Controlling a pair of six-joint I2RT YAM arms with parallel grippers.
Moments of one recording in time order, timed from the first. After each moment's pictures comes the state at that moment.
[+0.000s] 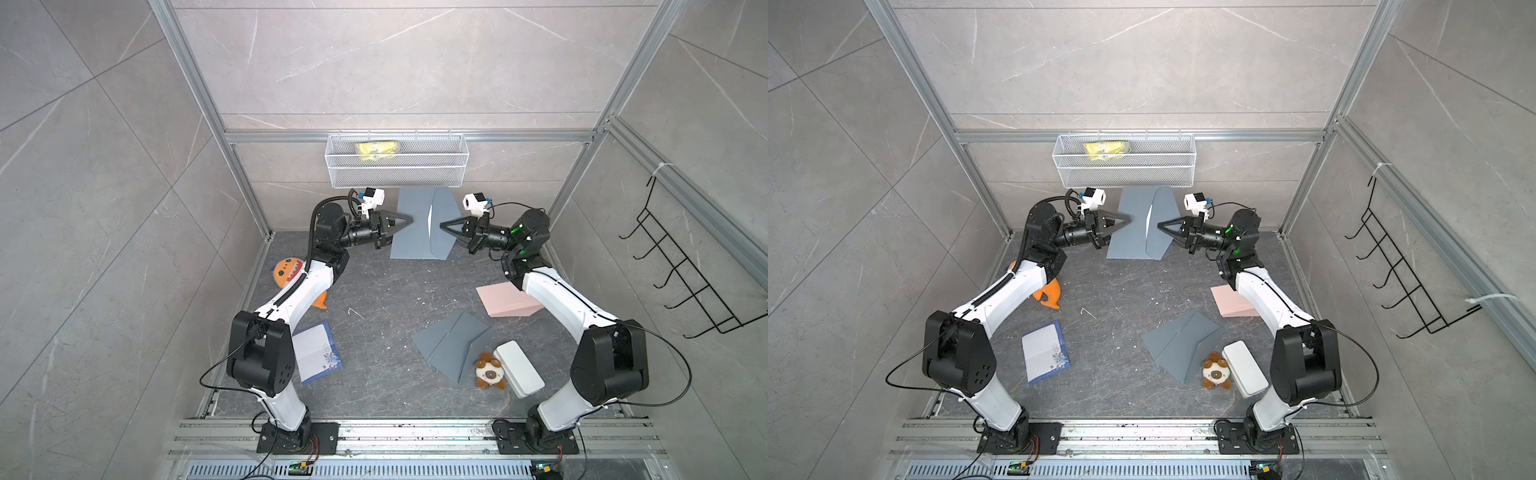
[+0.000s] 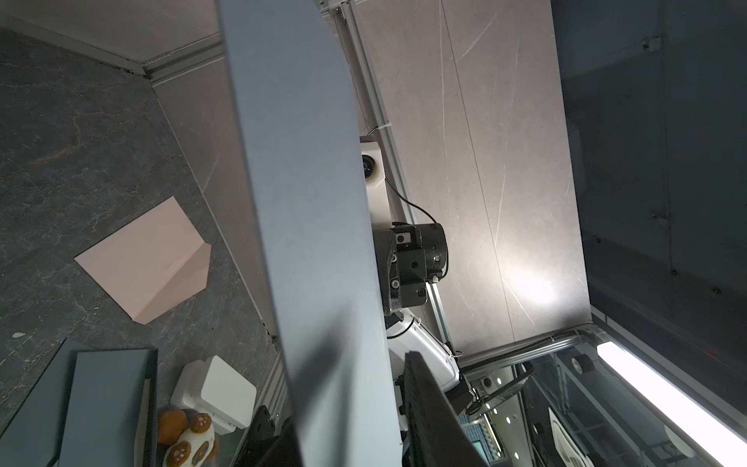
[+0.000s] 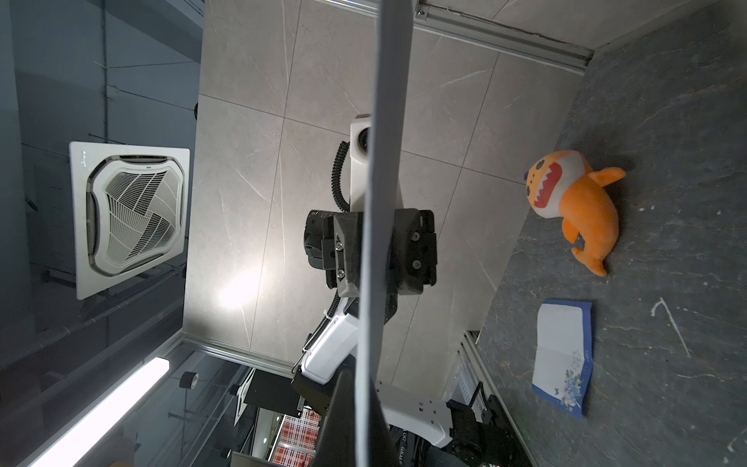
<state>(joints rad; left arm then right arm) -0.36 1.70 1.43 0.50 1.08 -1.41 0.21 1.64 1.30 0.68 -1.19 1.61</state>
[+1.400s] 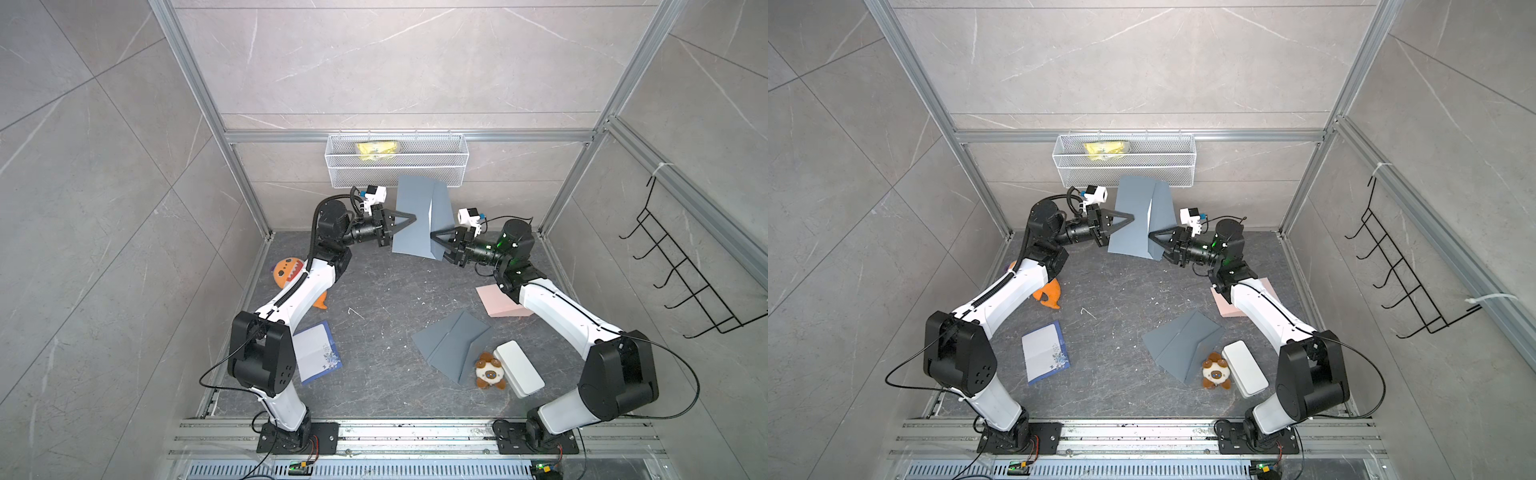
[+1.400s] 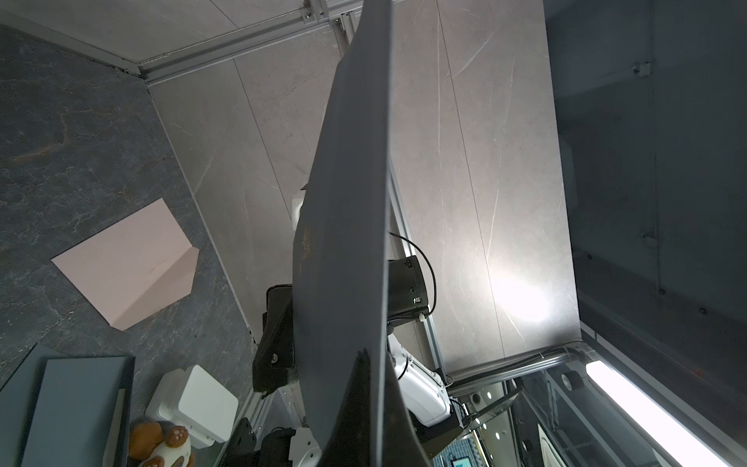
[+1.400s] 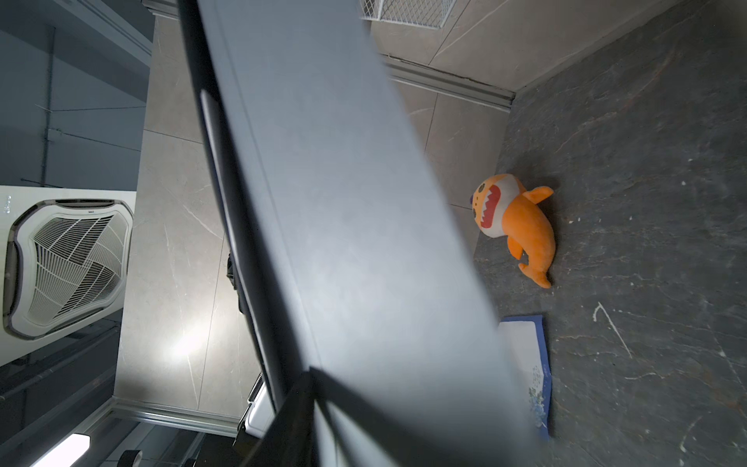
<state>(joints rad) -0.38 1.70 1.46 0.46 1.02 -1.46 0.32 1.54 1.17 0.45 -0.93 1.38</state>
